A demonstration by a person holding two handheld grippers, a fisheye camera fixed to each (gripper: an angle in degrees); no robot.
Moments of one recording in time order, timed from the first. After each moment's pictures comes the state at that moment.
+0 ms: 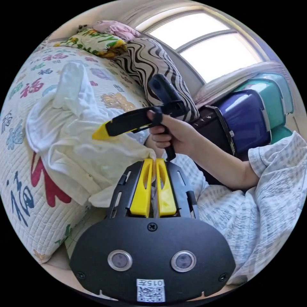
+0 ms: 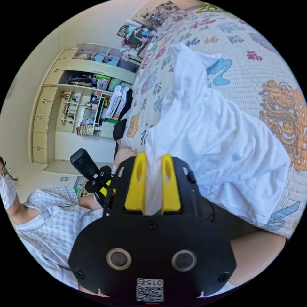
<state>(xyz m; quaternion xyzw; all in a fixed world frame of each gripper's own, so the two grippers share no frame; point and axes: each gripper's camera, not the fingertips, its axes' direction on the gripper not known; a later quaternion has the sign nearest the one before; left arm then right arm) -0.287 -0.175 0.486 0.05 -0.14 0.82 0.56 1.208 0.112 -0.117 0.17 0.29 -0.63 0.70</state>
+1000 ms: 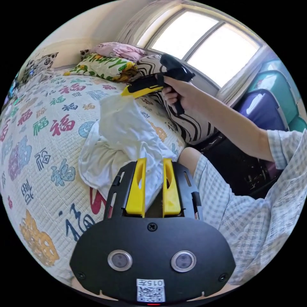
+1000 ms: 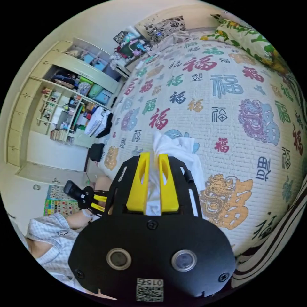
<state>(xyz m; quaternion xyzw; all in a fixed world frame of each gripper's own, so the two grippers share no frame) -0.310 -0.235 0.558 0.20 -0.19 0.83 0.48 1.081 0.164 -0.137 0.29 0.38 -0.63 0.61</state>
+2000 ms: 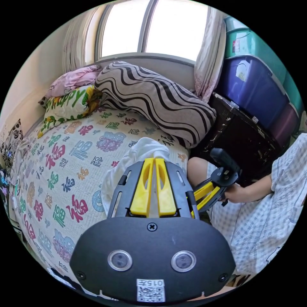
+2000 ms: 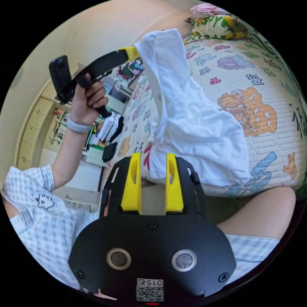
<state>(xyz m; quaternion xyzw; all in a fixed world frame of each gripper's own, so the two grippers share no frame) -0.305 -0.092 0.725 0.17 -0.27 0.90 0.29 1.355 0.141 -0.081 0.34 0.23 -0.65 0.64</state>
